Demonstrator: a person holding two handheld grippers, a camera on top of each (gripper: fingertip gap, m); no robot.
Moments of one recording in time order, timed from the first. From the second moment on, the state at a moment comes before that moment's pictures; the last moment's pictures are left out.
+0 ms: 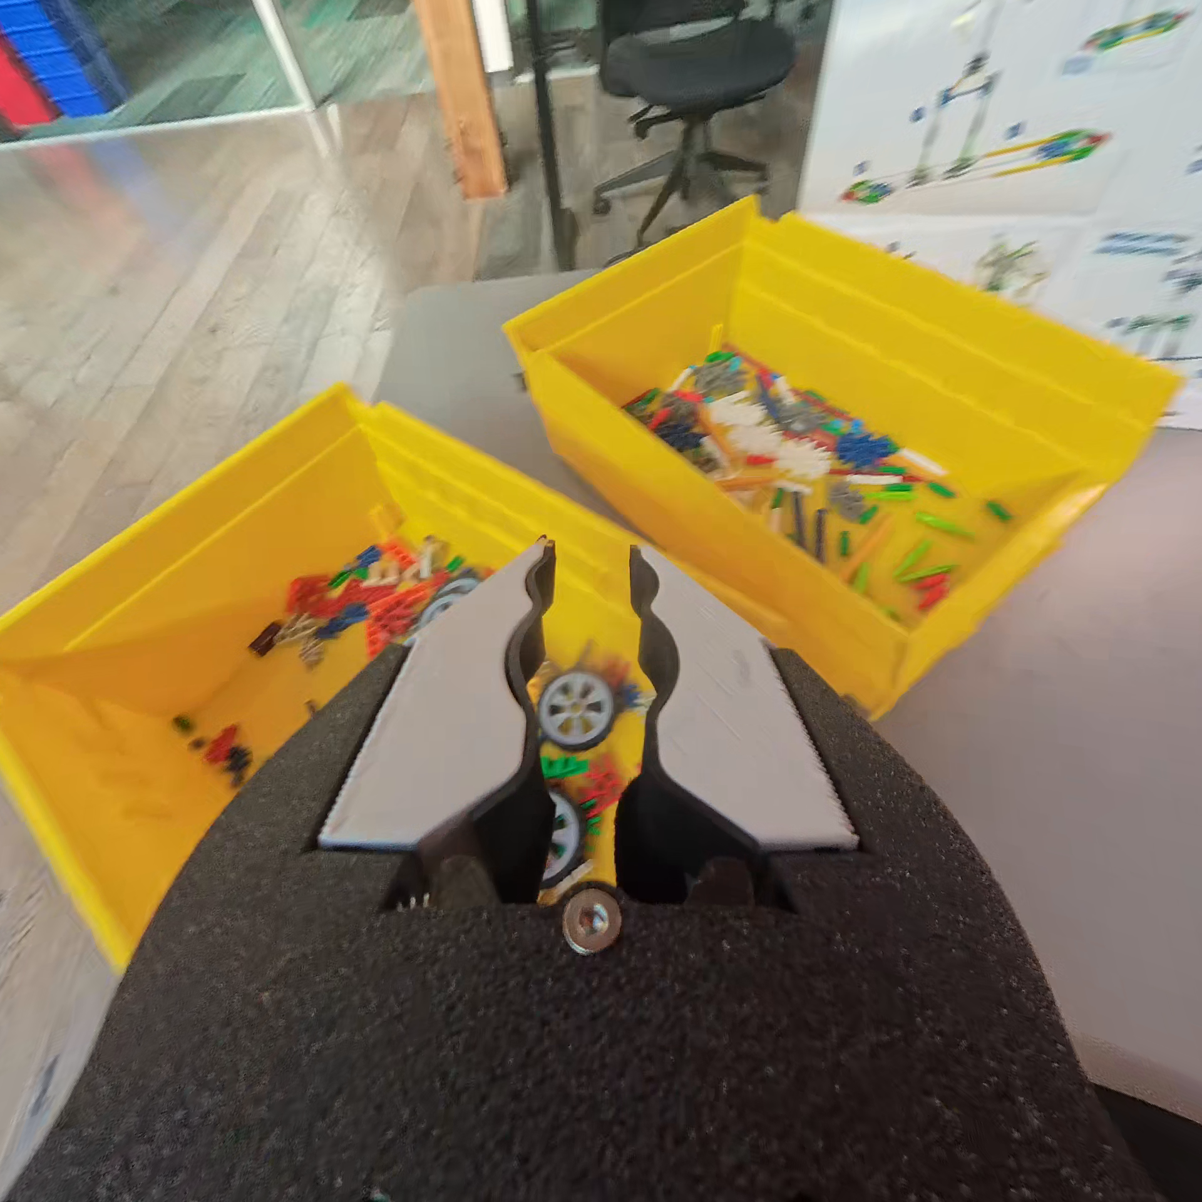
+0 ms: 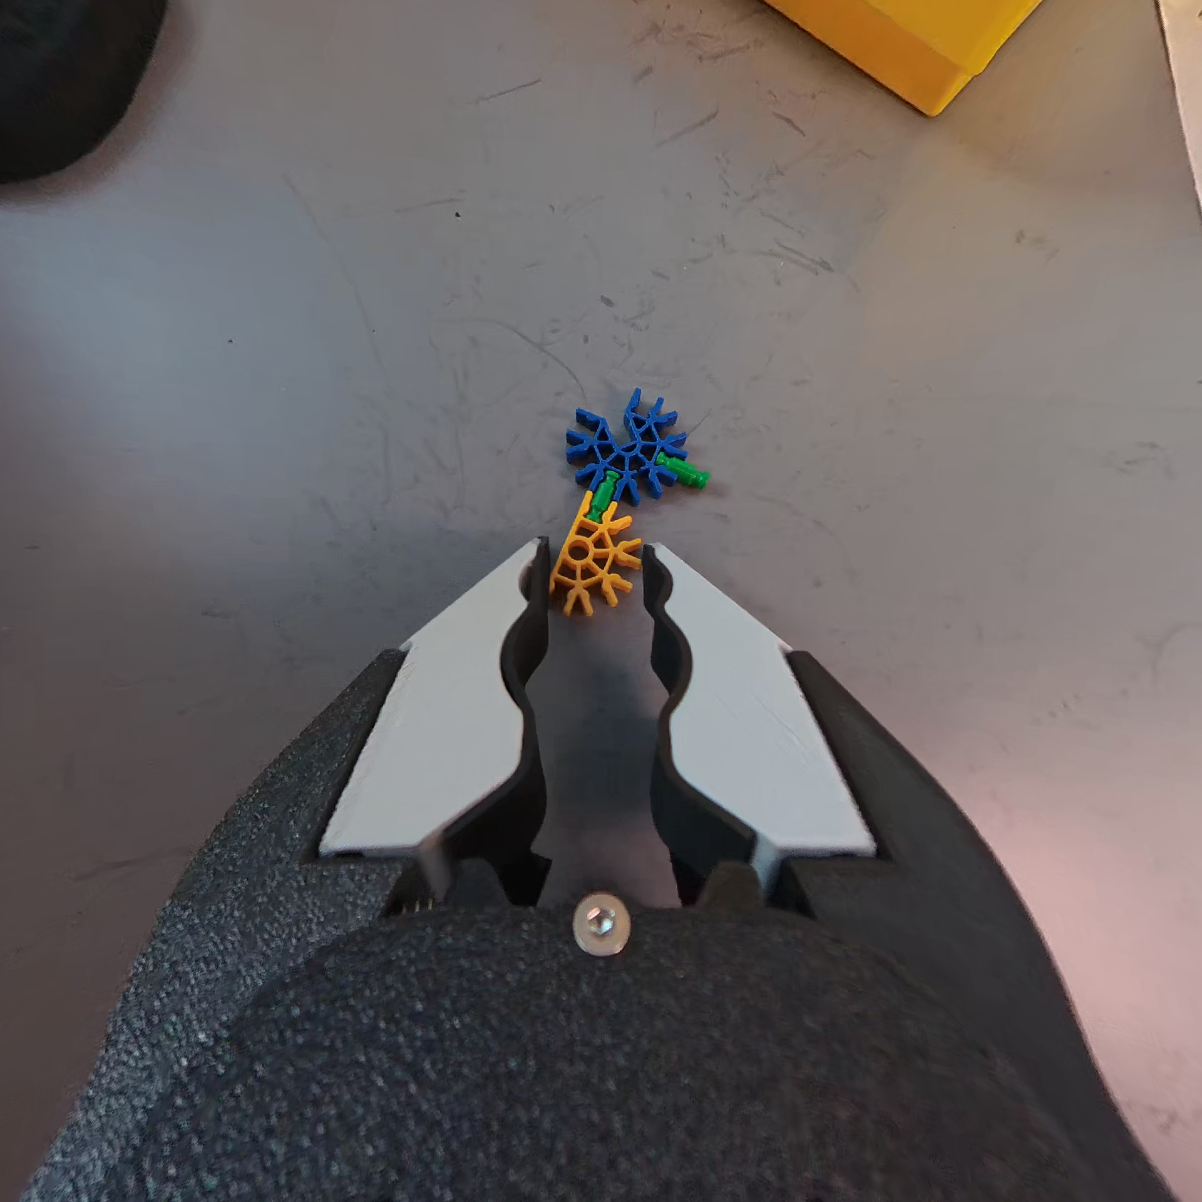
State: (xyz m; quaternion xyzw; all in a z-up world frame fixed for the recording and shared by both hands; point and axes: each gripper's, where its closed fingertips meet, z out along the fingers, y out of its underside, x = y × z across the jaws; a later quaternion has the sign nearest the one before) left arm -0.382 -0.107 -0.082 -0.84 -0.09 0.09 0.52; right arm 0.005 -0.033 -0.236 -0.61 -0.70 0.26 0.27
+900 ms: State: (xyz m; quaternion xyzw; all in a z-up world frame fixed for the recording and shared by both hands) left arm -0.042 -0.014 -0.207 -0.84 0.26 -0.31 0.37; right arm 0.013 -0.048 -0.224 -0.60 -0.71 0.28 0.26
